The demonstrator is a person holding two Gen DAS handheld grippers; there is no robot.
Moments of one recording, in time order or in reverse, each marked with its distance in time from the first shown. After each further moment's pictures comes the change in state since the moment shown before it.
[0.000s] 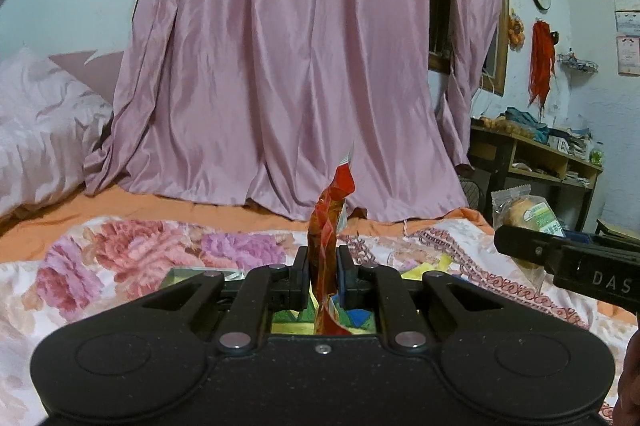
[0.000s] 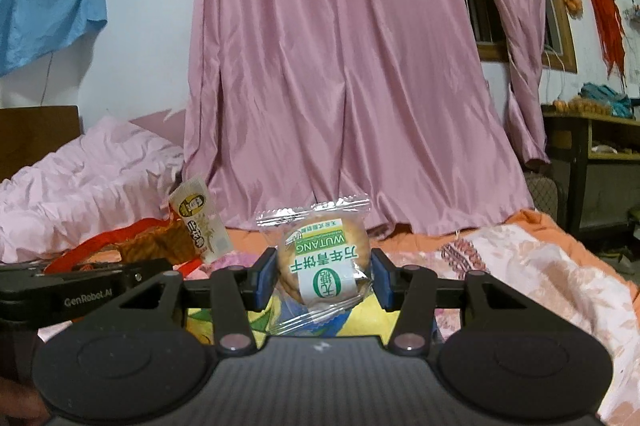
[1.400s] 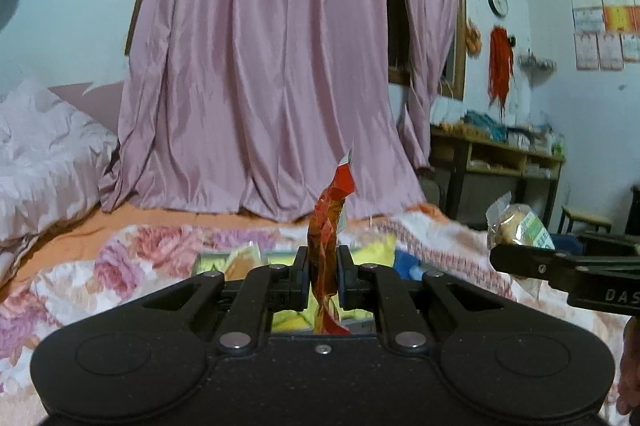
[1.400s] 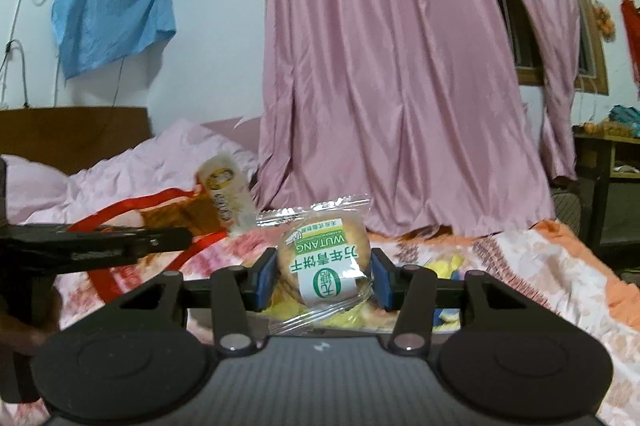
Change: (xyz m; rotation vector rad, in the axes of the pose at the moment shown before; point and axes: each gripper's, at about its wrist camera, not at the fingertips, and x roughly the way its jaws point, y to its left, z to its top) left arm -0.184 -0.011 -0.004 0.063 -0.049 -0.069; right arm -0.169 0.031 0.000 -0.052 -0.040 0.155
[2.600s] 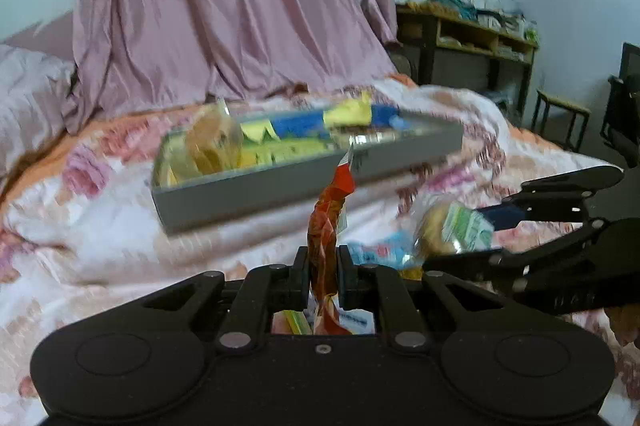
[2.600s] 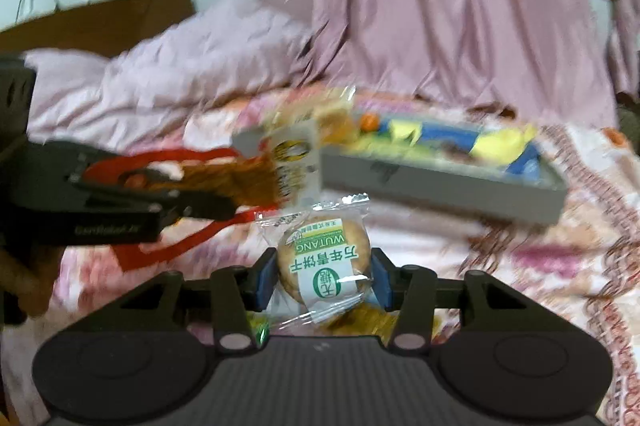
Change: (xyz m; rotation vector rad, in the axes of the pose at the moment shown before) left arm 0.017 0.009 -0.073 0.120 0.332 -0.082; right arm 0.028 0.024 -0.070 -0.056 0.358 0.150
